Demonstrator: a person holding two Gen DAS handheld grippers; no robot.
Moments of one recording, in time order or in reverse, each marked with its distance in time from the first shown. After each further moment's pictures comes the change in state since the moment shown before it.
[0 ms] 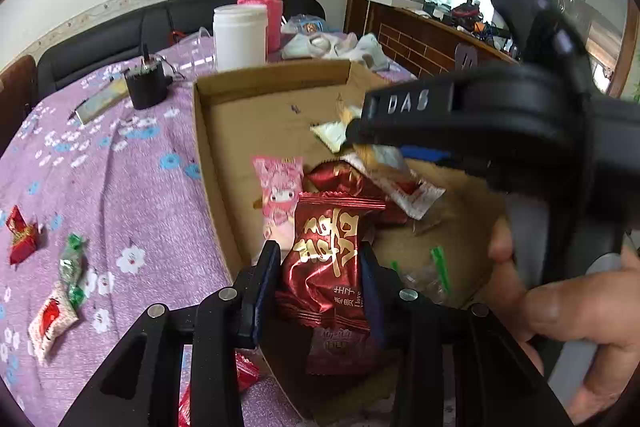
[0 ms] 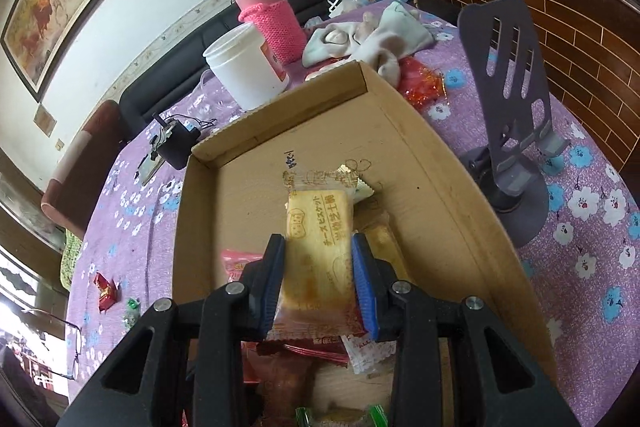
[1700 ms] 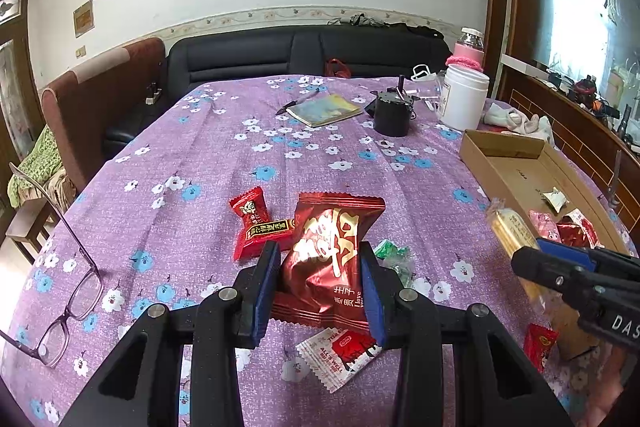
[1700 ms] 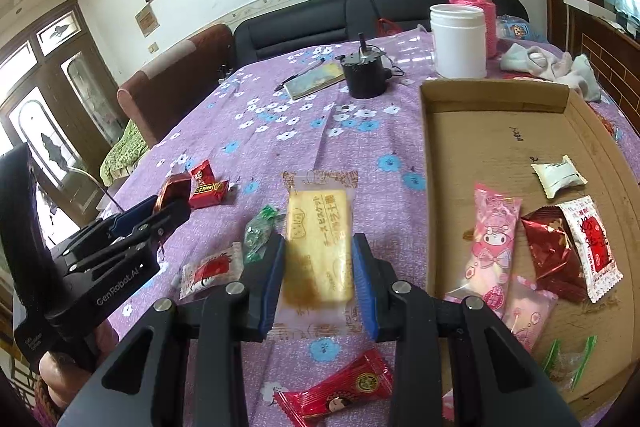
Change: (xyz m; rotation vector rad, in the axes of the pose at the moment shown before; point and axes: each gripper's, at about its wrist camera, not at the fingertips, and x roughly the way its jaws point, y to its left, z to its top) left arm -0.080 0.198 -0.037 -0.219 -0.173 0.372; right arm -0.006 0.146 -0.086 -0.404 0.030 0.239
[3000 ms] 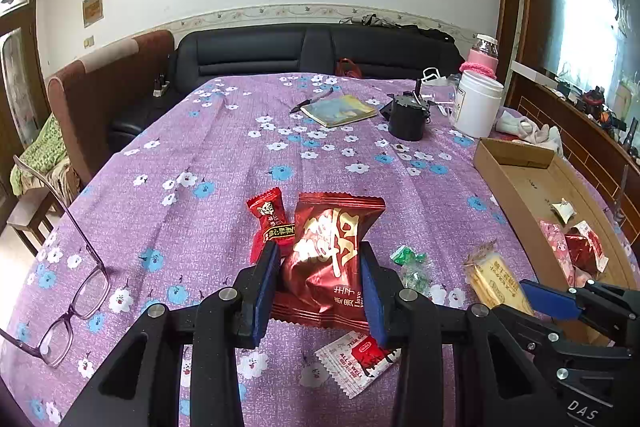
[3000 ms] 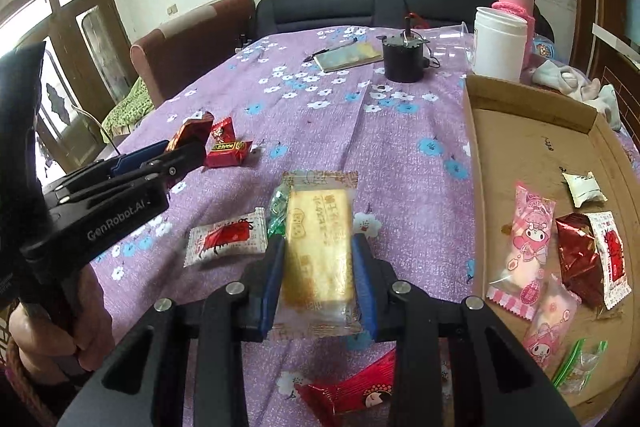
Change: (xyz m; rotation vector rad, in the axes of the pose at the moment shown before) left arm 0.001 0.014 0.004 -0.036 0.006 0.013; right arm 0.019 0.033 -0.013 -0.150 0.061 -0.009
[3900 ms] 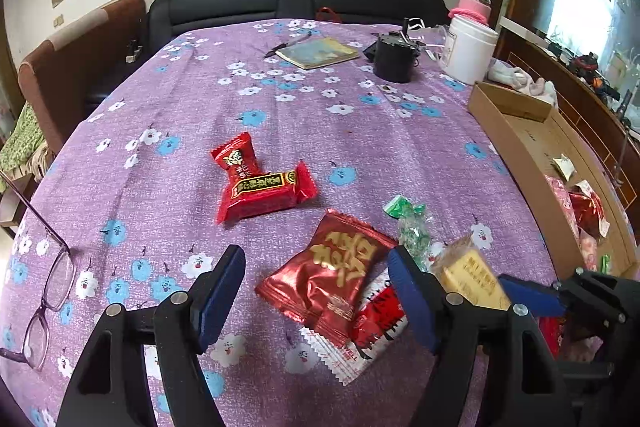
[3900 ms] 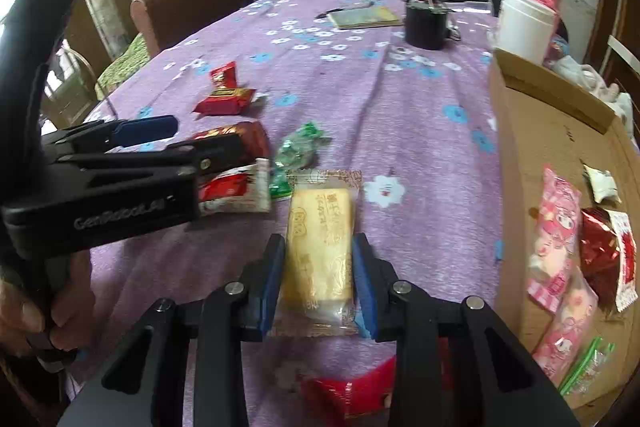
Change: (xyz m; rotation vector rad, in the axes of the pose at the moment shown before) left arm 0.035 -0.006 -0.010 0.049 0.189 -0.060; right arm 0.028 0.014 -0.015 -0.083 0.126 -0.044
